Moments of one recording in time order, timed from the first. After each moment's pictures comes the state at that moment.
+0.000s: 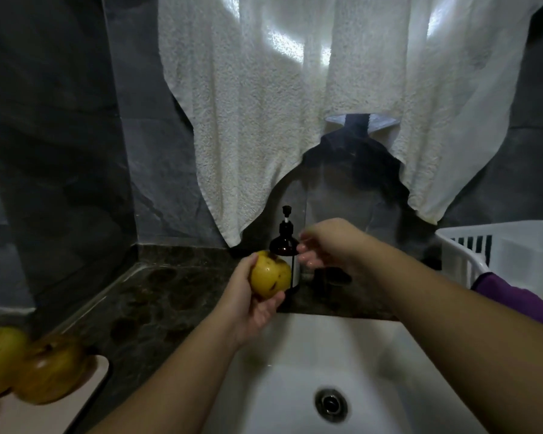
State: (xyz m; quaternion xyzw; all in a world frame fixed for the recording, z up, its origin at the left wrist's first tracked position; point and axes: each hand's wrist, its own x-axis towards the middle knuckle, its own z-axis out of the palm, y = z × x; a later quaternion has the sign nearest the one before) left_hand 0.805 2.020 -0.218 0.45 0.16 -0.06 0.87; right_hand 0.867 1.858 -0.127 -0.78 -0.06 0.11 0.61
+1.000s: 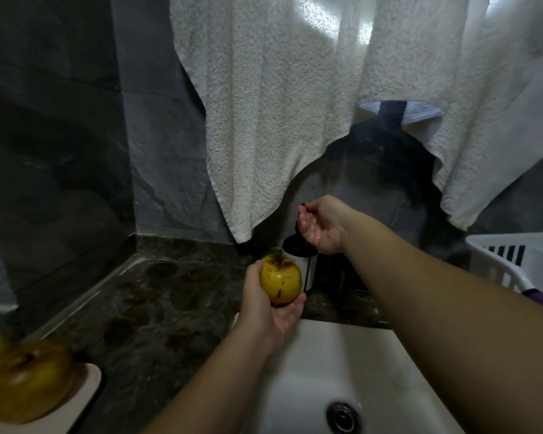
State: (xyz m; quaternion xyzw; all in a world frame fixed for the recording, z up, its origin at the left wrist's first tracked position) left_hand 0.840 2.013 -0.238 0.31 0.20 -0.04 0.93; right_hand 0.938 1.919 -0.114 -0.56 0.06 0.18 0.80
